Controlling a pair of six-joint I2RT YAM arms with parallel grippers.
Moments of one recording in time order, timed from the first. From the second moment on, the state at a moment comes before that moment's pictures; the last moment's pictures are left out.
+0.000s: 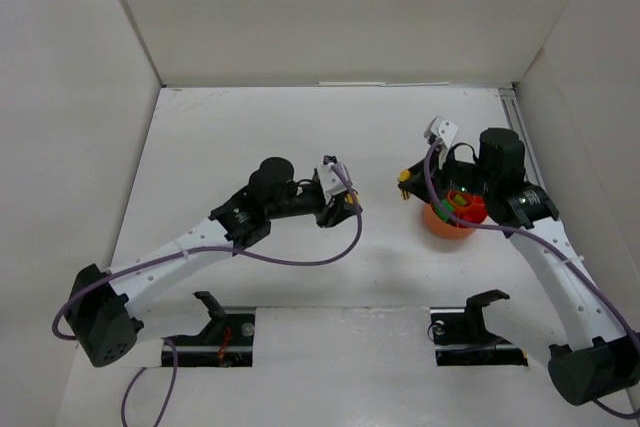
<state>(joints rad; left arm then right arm) -0.85 1.15 0.85 0.06 0.52 0.15 0.28 0.96 0.99 -0.46 -0.74 -0.29</state>
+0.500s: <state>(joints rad) -0.82 1.30 1.05 0.01 -0.01 -0.23 0.16 0.98 0.99 -0.49 -0.11 -0.02</state>
